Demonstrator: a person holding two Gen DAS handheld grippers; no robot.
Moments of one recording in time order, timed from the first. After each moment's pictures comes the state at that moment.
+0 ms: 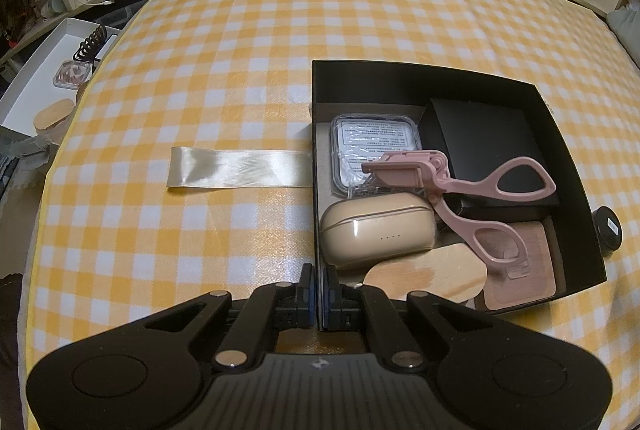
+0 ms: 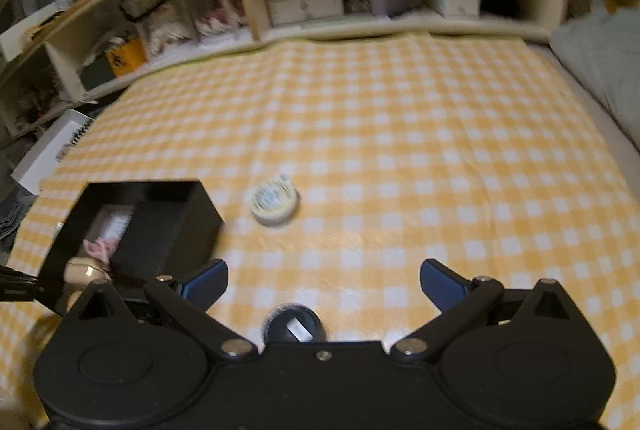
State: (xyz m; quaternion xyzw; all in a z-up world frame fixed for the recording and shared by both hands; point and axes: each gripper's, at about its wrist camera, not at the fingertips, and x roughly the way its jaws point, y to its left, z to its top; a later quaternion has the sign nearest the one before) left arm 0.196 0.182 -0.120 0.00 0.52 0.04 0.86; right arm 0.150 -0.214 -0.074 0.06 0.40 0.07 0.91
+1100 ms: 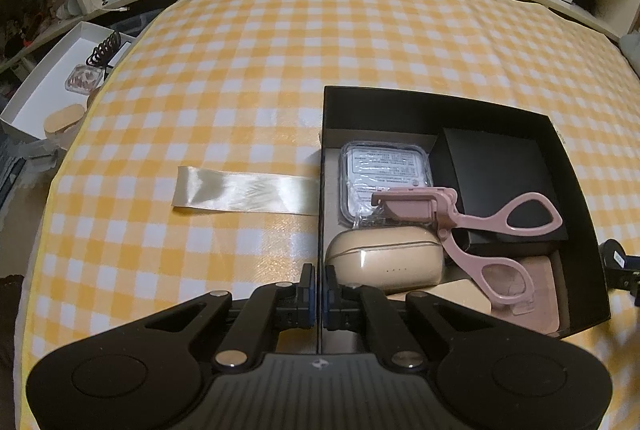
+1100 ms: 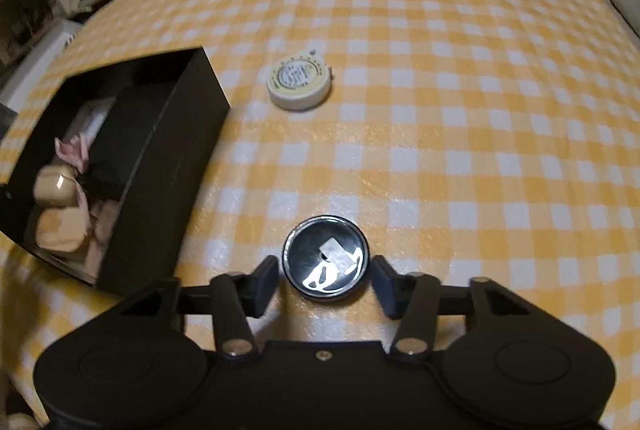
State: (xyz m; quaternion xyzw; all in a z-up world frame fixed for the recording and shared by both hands) left arm 0.208 0.181 -0.118 -0.01 0.49 0.06 0.87; right arm 0.171 -0.164 -0.133 0.00 0.50 0.10 0.86
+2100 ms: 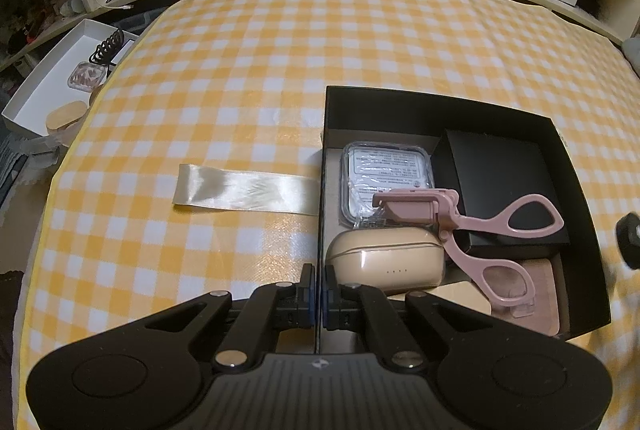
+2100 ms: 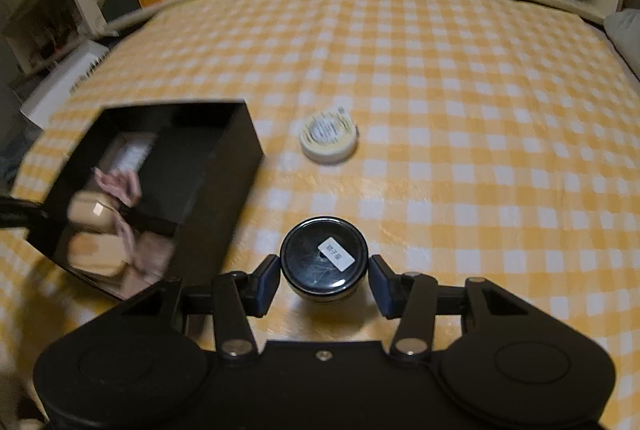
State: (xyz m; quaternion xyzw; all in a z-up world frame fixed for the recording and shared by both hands) left arm 0.208 0.175 -0.123 -0.01 0.49 0.07 0.87; right arm 0.153 -0.159 -0.090 0.01 0.43 0.13 0.89
